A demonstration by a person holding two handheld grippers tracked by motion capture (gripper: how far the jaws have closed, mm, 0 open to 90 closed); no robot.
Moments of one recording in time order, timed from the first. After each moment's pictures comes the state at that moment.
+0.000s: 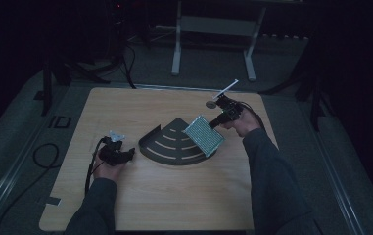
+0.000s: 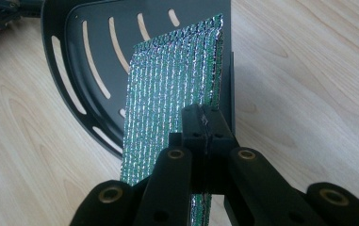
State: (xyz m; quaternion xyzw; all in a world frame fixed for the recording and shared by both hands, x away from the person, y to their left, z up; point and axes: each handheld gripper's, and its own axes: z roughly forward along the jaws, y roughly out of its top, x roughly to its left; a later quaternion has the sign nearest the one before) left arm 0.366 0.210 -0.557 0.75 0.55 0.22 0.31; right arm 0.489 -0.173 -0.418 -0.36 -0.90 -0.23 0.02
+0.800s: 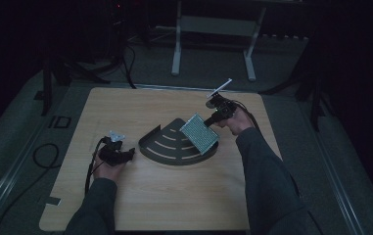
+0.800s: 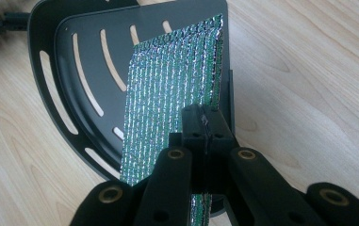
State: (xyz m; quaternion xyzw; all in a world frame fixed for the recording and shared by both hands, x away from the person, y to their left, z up) left arm 0.366 0.210 -0.557 0.75 0.55 0.22 0.31; right arm 0.501 -0.157 -0.426 -0.37 -0.90 -0.23 0.02
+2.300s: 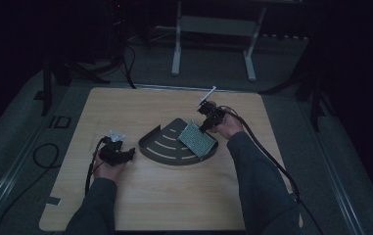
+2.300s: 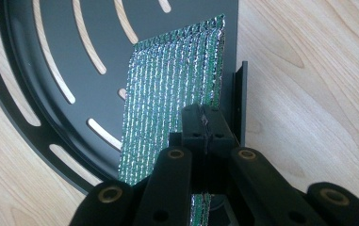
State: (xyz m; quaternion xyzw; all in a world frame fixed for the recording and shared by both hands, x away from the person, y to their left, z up) left arm 0.366 0.210 -0.557 0.75 0.55 0.22 0.31; right arm 0.495 -0.127 -0.452 -0.34 -0.93 -0.17 -0.02
